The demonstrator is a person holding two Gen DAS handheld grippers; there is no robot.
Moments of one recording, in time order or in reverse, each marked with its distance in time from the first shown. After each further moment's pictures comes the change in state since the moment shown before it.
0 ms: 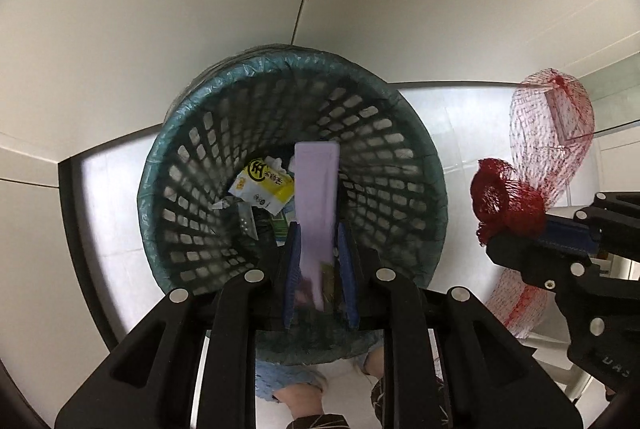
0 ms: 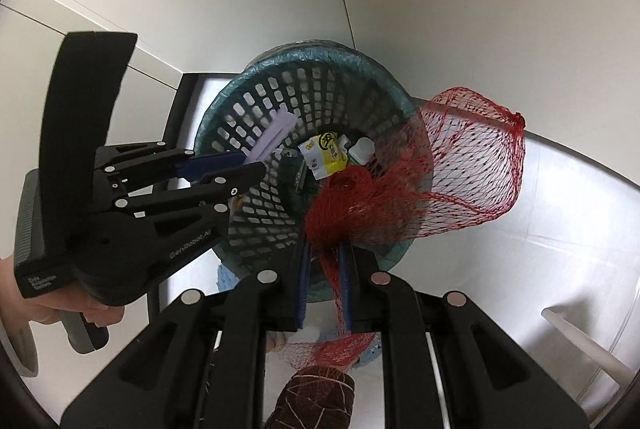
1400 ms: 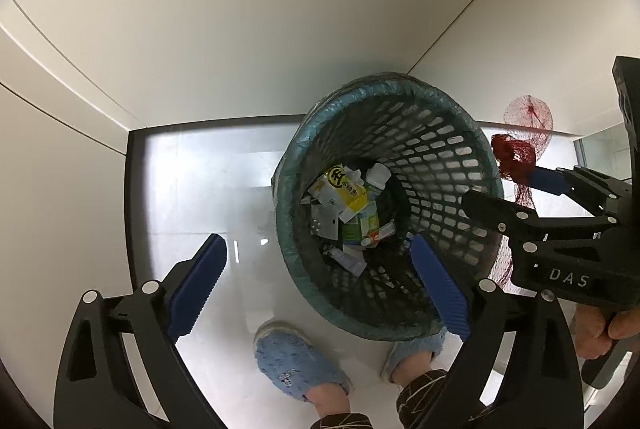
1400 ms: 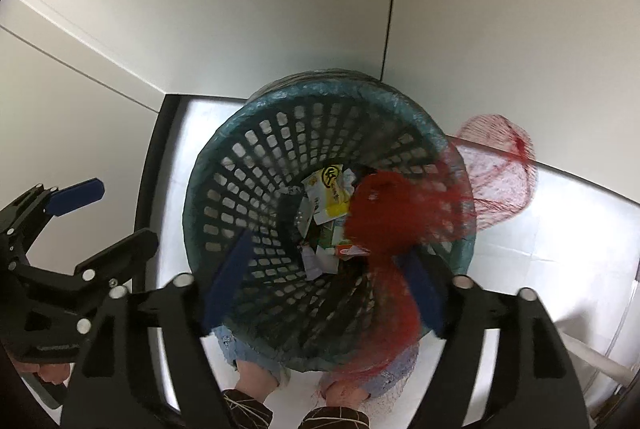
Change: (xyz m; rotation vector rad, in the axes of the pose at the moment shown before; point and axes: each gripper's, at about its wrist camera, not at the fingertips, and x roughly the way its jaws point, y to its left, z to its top) left arm -0.048 0.089 -0.029 -0.156 -0.094 0.087; right arm 0.047 0.043 0.042 0.044 -0.070 -0.077
